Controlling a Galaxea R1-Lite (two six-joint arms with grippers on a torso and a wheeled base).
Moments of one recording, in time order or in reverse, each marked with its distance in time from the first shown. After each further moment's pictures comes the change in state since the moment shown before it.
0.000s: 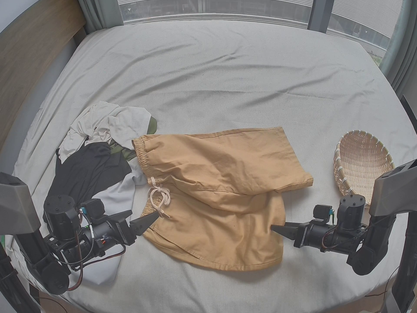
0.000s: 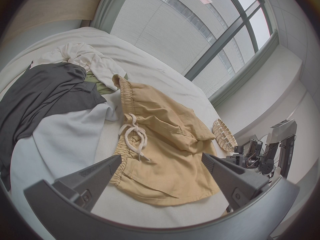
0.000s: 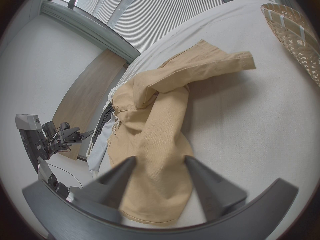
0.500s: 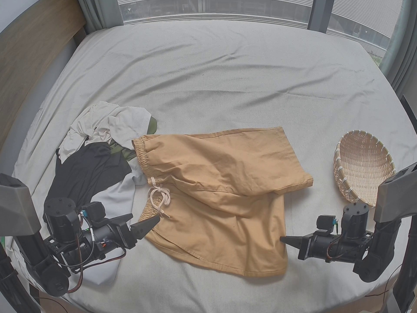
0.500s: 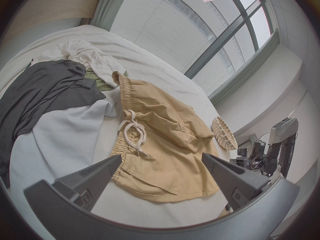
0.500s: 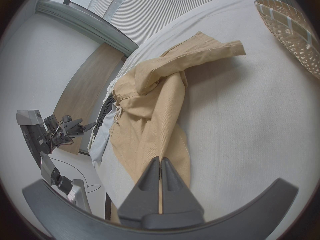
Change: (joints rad) left arm -0.013 0.000 0.012 0.000 0.001 0.000; right arm 0.020 -0.056 0.142 0.000 -0.005 -0.004
